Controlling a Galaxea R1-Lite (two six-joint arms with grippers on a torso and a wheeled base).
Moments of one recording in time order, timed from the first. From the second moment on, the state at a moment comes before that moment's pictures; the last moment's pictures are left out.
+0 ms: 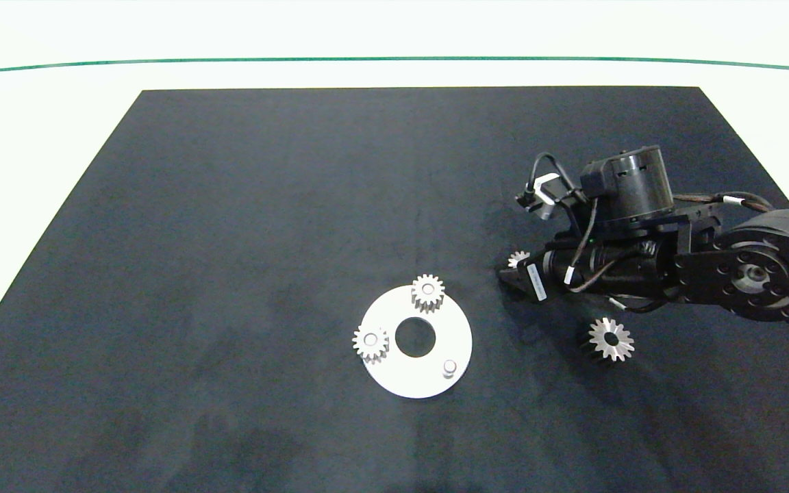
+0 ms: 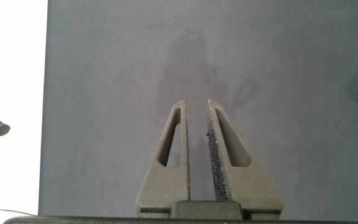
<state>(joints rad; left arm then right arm) -0.05 0.69 -0.63 0.17 0.06 0.10 0.47 1.82 -1.23 -0.02 -0.16 -0.12</state>
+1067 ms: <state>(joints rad) -0.05 0.69 -0.62 0.17 0.06 0.10 0.47 1.82 -1.23 -0.02 -0.16 -0.12</state>
